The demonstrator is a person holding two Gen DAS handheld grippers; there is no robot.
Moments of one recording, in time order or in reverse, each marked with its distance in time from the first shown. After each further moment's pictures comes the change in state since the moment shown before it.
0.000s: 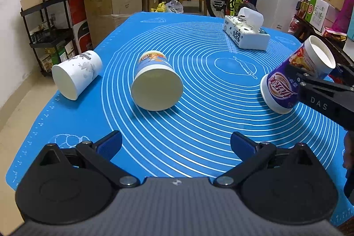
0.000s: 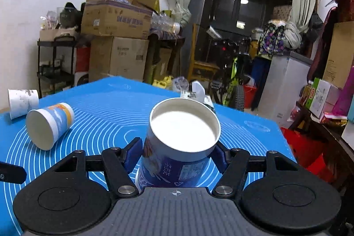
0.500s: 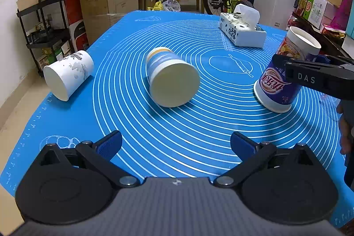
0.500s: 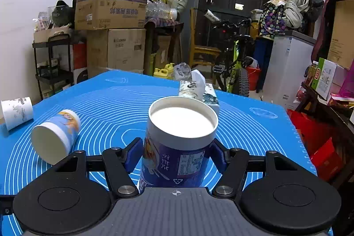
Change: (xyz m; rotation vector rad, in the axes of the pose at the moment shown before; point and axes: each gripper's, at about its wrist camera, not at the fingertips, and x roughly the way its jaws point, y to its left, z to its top) left arm 0.008 -0.012 0.001 0.006 0.007 -0.005; right arm 0.031 -0.005 0.011 0.079 0.095 0.032
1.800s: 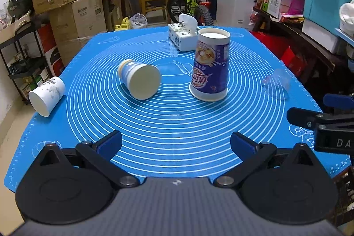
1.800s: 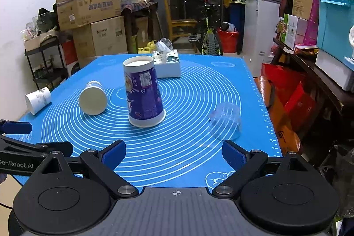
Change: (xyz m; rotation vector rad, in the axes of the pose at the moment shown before) left arm -0.065 -0.067 -0.021 0.162 -0.058 -0.097; right arm -0.155 -0.048 -0.057 0.188 0.143 -0.034
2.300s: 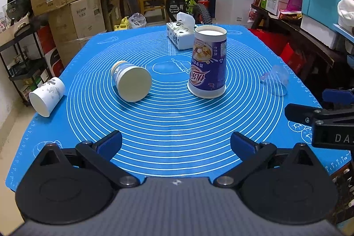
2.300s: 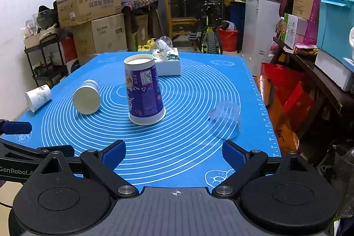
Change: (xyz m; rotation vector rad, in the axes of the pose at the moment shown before) left arm -0.003 -0.003 -0.002 0.010 0.005 0.001; right arm -0.002 0.003 -0.001 -0.004 0.010 -0.005
